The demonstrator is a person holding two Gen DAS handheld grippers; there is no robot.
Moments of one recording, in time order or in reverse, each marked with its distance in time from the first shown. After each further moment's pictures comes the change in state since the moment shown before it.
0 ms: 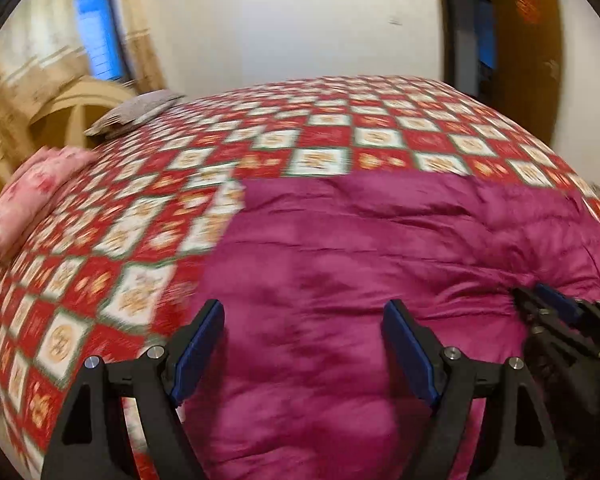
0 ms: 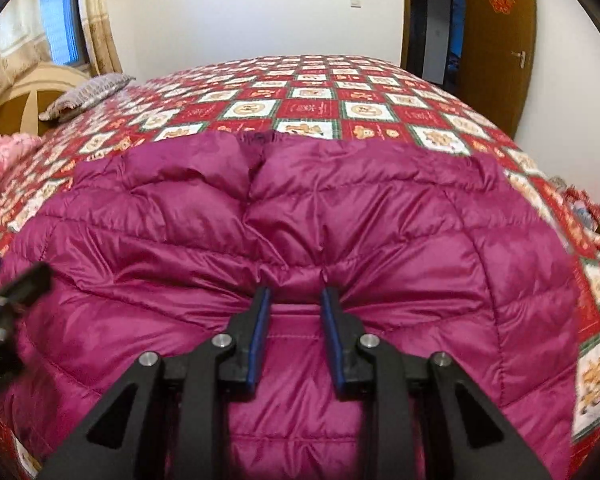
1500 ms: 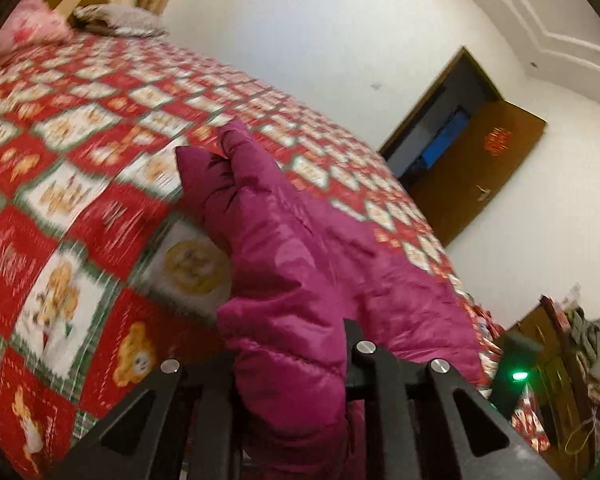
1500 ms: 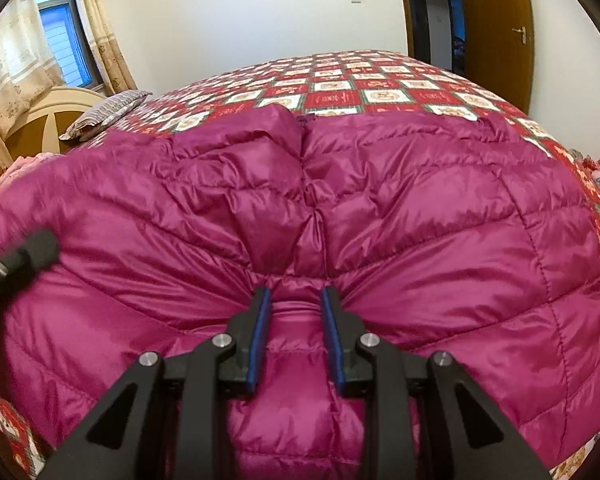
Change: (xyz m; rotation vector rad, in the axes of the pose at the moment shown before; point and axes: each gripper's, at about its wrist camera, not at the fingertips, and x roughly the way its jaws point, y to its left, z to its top) left arm -0.030 0.045 -0.020 -0.421 -0.044 -0.554; right arm -0.023 0.016 -0.034 0.108 -0.010 0.129
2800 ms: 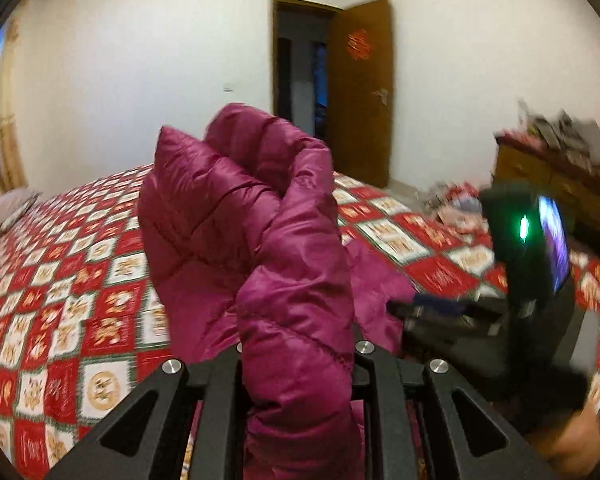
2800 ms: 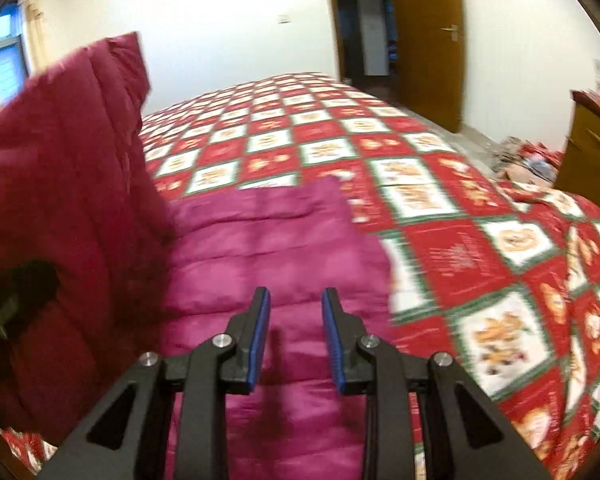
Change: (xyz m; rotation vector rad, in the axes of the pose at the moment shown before) left arm 0.023 -0.151 -0.043 0.732 0.019 -0.063; right arm -0.087 -0.116 0.024 0.136 -0.069 -0.195
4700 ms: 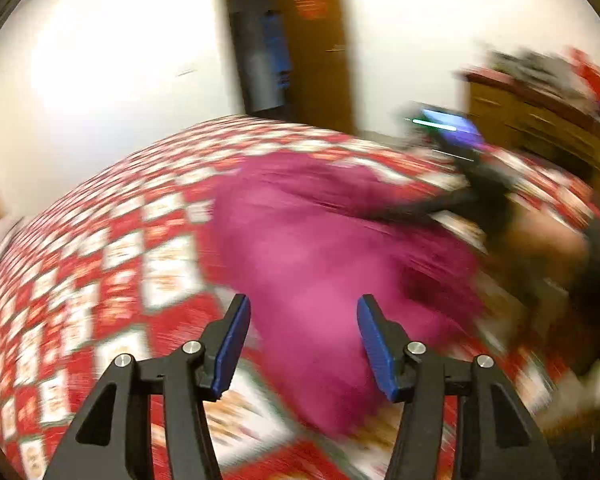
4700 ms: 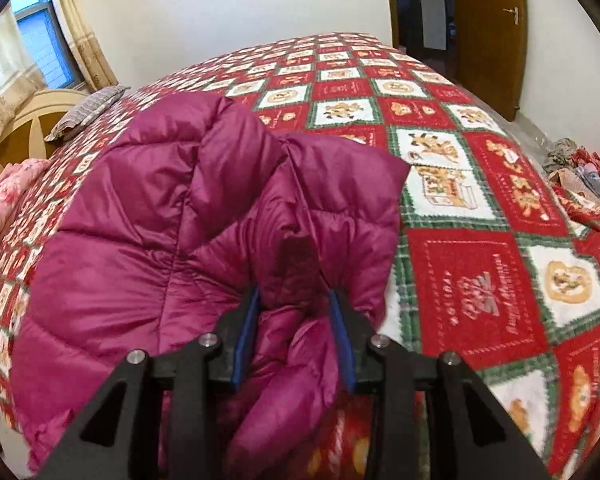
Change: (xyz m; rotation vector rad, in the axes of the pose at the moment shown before) left arm -0.076 0.083 -0.026 0.095 0.127 0.019; right arm 0.065 -0.046 0.031 -0.160 0.166 0.197
